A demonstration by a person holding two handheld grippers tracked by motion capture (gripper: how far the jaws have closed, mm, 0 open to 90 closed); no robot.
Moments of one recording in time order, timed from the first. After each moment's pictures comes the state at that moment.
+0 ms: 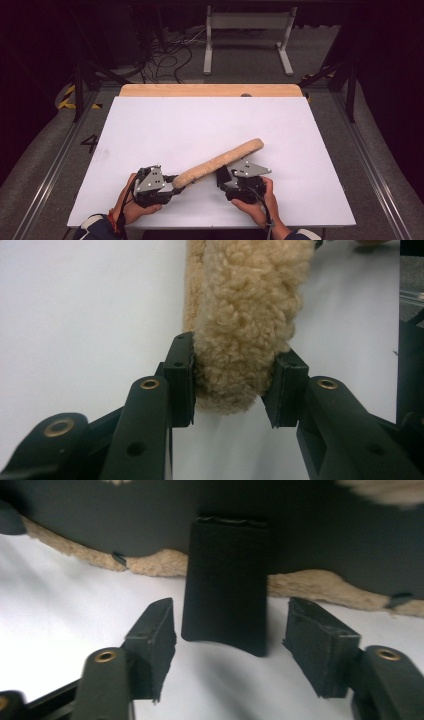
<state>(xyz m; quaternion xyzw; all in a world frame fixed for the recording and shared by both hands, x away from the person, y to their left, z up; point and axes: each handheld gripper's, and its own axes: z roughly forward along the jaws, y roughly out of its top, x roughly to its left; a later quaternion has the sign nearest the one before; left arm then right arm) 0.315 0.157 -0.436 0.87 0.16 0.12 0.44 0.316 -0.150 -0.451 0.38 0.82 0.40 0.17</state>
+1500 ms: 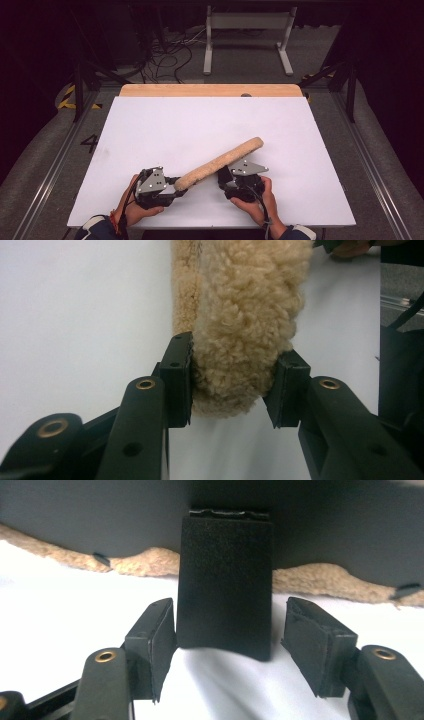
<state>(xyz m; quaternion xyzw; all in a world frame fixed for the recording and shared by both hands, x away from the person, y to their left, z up) 0.313 0.153 -0.438 0.87 0.16 0.11 0.45 0.321 -0.154 -0.453 0.38 0.82 0.39 0.16</state>
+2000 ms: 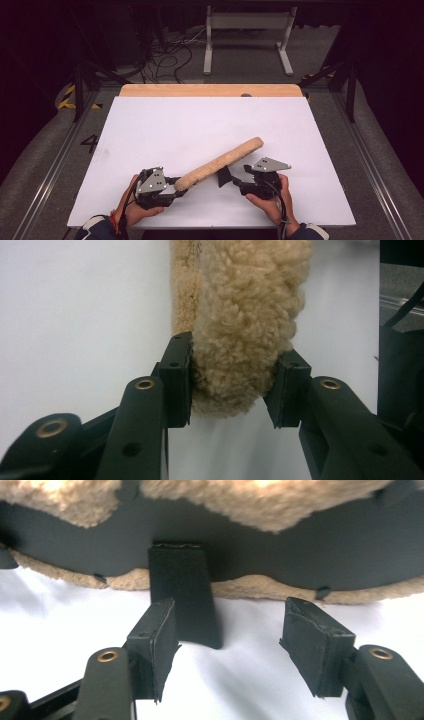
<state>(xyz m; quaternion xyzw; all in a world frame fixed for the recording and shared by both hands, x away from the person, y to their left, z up) 0.313 0.153 -0.438 0.87 0.15 0.11 0.45 0.317 -0.193 -0.429 0.39 0.80 0.43 0.16</state>
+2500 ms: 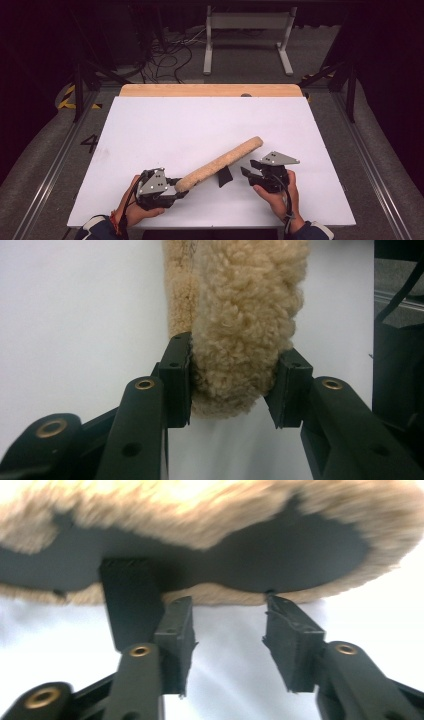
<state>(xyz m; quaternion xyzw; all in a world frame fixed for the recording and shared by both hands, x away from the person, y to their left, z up) 0.310 0.149 -0.437 0.88 0.14 0.11 0.45 0.327 -0.210 -0.419 0.43 0.78 0.42 0.19</state>
